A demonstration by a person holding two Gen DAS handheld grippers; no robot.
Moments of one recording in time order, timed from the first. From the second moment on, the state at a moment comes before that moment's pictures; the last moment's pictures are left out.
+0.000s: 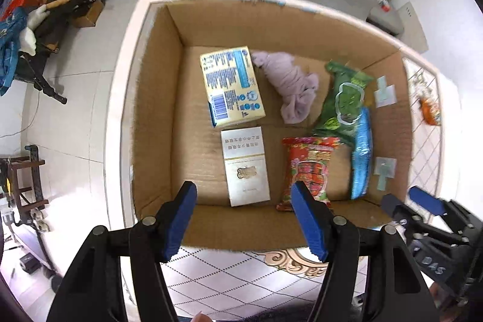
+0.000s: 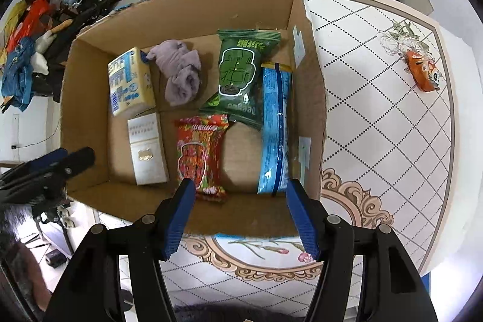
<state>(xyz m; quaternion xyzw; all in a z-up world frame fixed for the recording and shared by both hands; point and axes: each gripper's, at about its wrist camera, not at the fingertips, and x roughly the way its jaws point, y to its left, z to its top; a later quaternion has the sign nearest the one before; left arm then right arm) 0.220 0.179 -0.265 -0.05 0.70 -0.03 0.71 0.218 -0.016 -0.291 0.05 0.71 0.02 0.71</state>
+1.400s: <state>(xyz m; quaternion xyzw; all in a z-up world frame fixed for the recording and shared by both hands) 0.222 0.063 -0.224 -0.02 0.64 0.02 0.77 0.248 -0.250 -0.251 0.16 0.64 -0.11 0.74</state>
